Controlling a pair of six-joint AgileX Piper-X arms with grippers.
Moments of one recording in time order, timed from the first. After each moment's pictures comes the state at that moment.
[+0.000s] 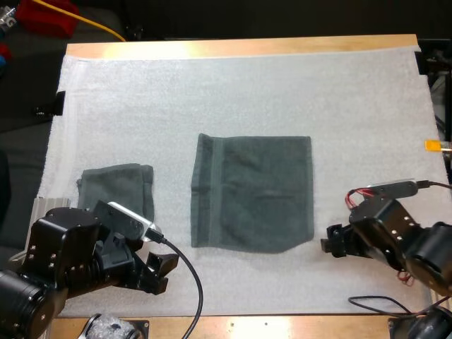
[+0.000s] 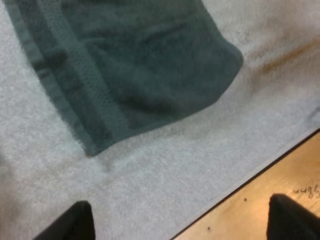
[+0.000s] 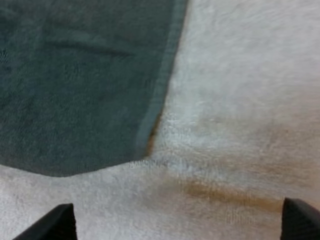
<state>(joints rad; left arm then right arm) -0.35 0.71 -1.17 1.54 0.35 -1.82 0.77 0.89 -0.86 1.19 0.19 -1.32</state>
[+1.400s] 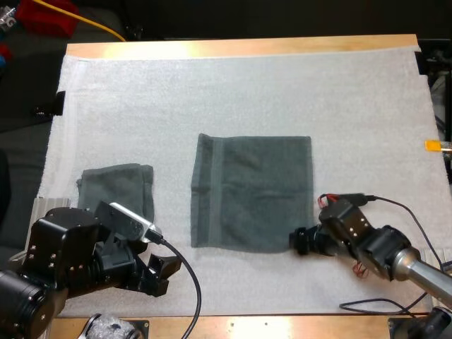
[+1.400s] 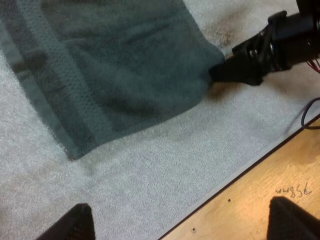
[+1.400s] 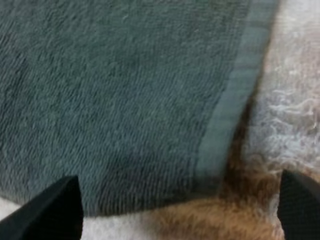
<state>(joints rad) -0.35 0.71 -1.17 1.54 0.39 -1.83 0.68 1.21 -0.50 0.45 -0.09 -1.28</state>
